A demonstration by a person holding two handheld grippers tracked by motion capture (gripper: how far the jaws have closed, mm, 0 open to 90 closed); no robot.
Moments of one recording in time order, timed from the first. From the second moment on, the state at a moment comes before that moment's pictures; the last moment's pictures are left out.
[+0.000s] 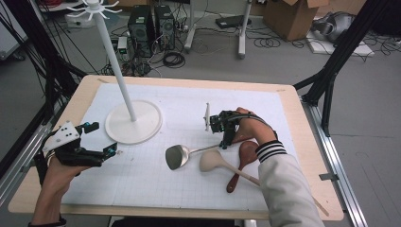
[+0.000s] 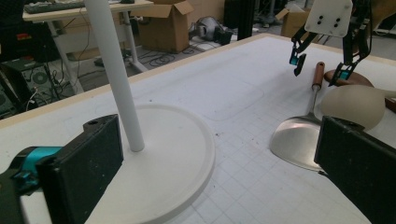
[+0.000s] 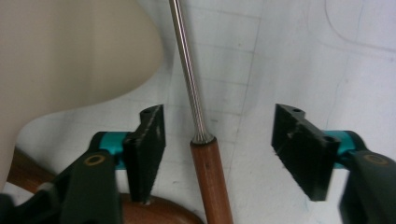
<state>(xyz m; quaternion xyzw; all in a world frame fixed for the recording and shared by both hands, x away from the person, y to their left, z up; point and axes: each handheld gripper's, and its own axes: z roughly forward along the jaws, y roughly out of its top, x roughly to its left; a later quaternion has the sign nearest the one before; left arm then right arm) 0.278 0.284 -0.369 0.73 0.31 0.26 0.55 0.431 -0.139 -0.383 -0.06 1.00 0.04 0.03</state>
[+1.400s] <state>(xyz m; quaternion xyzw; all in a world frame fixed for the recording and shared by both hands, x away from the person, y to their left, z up) 0.277 0.286 -0.368 0.73 0.31 0.26 0.56 0.426 -0.122 -0.404 -0.12 0.99 -0.01 0.00</state>
